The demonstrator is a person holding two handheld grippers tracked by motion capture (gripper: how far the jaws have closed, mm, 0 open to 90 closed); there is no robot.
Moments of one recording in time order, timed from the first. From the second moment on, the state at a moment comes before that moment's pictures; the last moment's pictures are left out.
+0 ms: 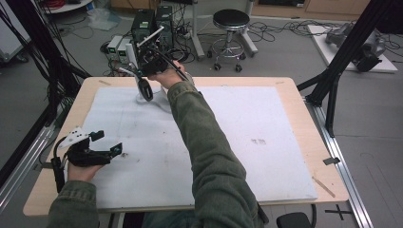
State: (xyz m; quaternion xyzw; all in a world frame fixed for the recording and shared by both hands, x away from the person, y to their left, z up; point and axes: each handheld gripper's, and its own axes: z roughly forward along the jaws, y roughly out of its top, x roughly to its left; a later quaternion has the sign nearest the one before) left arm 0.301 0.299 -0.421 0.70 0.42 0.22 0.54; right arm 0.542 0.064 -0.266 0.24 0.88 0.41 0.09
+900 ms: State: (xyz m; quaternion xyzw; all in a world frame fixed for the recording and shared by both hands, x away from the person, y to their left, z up) left arm 0.301 0.296 -0.422 0.71 0.41 0.21 0.54; right arm 0.517 0.024 -0.271 0.26 0.88 0.39 0.09
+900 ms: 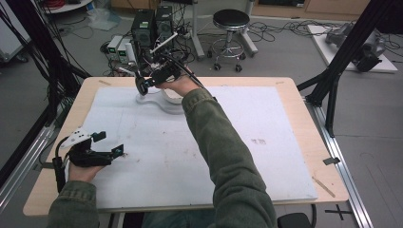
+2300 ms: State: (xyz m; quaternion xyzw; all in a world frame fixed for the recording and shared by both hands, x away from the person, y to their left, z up) left arm 0.300 0.293 -0.423 0.72 0.41 0.21 0.52; right arm 0.451 -0.114 -0.311 0.31 0.86 0.40 0.09
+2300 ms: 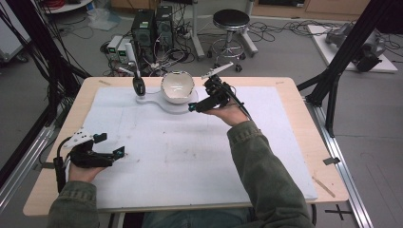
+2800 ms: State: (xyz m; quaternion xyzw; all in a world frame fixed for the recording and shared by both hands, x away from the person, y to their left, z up) left arm 0.299 0.294 -0.422 0.72 0.41 0.21 0.52; right arm 0.416 -0.161 -0.328 0.33 0.85 0.38 0.13
